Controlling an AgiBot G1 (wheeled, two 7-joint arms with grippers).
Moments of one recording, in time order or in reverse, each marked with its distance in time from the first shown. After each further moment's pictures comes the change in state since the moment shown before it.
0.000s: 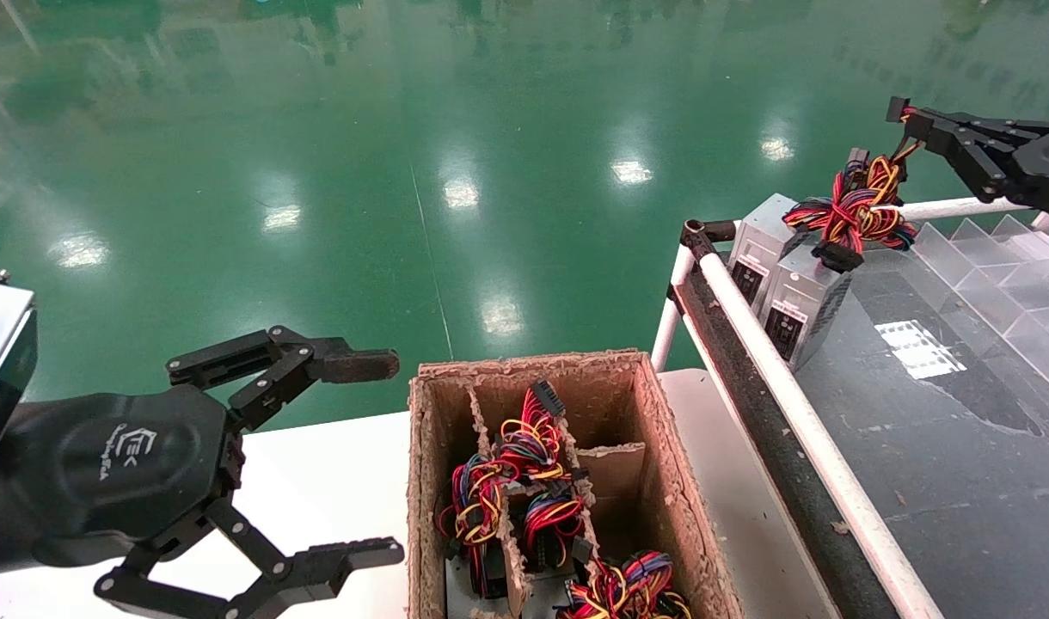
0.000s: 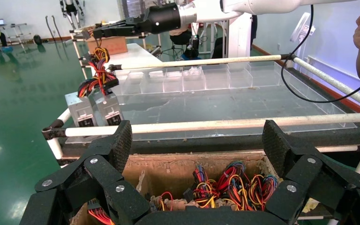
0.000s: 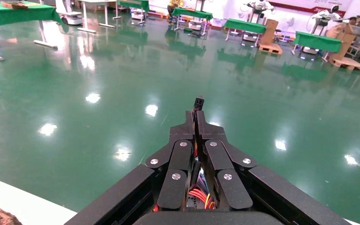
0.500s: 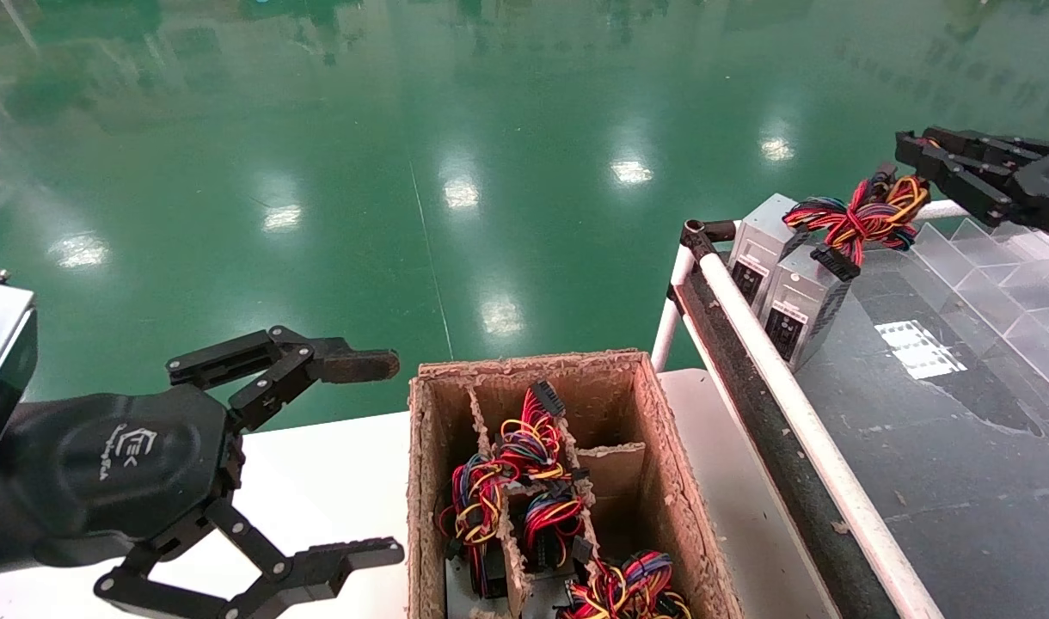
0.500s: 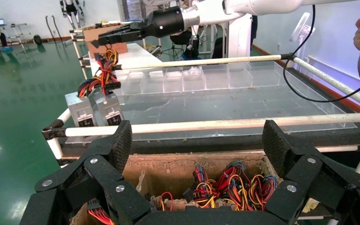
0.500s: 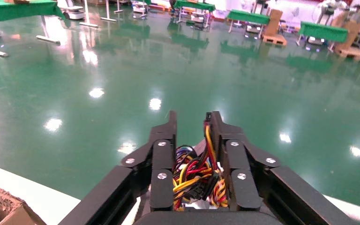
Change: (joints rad) left arm 0.000 0.000 0.001 0.000 0.000 0.000 0.000; right arm -0.002 0.016 -0.012 -0.020 -0.018 -0.015 0.017
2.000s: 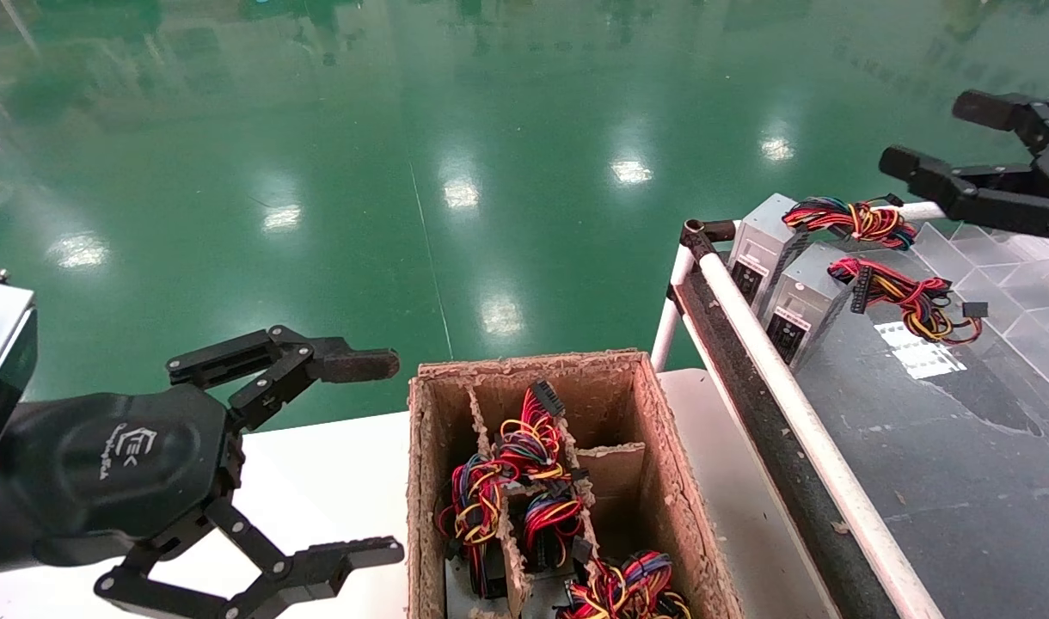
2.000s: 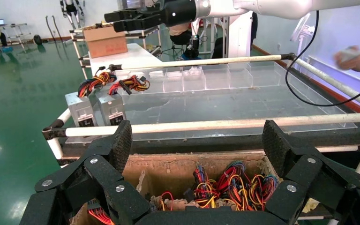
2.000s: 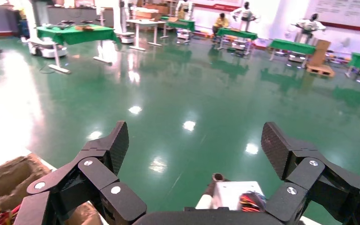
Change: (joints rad) left arm 0.000 0.000 0.002 0.001 -0.001 0.000 0.001; right arm -0.131 0.072 0.029 0.278 0.115 -0.159 0.131
